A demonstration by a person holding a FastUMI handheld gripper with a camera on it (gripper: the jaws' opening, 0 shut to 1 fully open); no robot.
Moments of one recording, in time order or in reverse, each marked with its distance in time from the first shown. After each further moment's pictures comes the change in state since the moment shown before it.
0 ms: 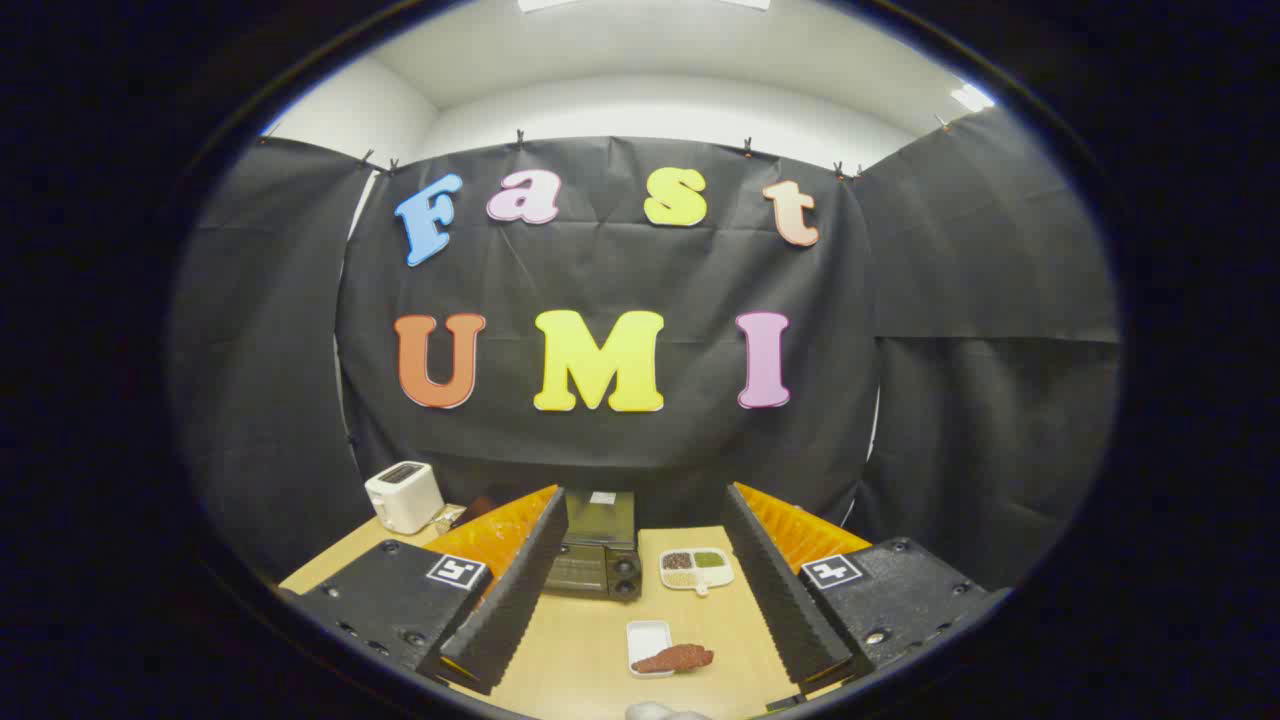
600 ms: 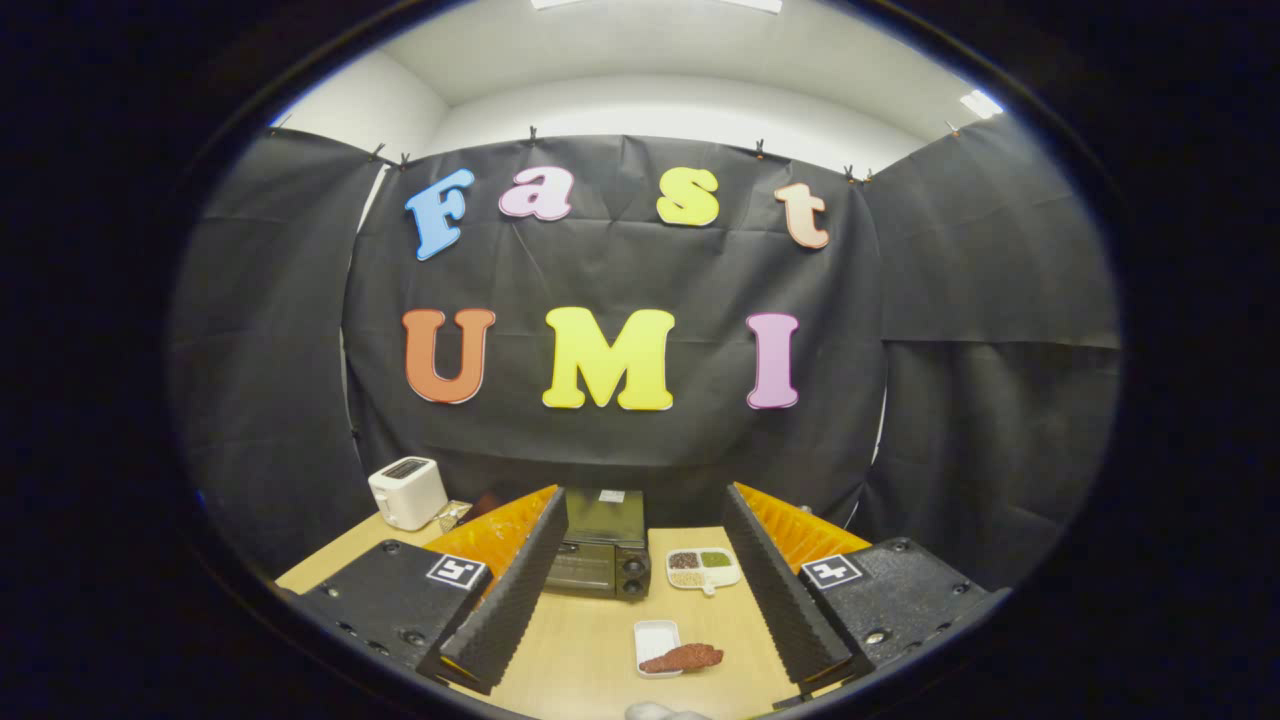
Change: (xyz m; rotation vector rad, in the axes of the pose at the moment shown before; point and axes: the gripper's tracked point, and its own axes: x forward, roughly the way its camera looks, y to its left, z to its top) arm 0.009 0.024 -0.006 -0.013 -0.007 0.020
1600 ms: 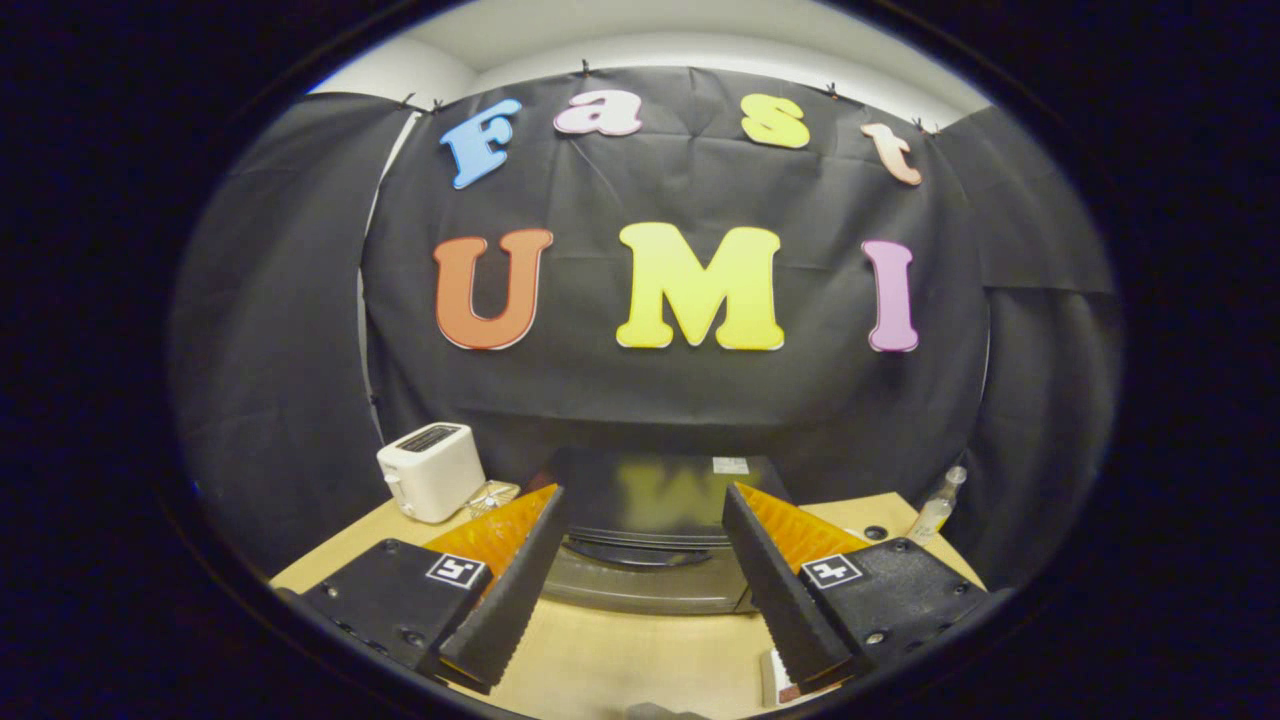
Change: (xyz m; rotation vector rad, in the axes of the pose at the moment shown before) arm 0.207 0.154 -0.133 0.024 0.132 0.121
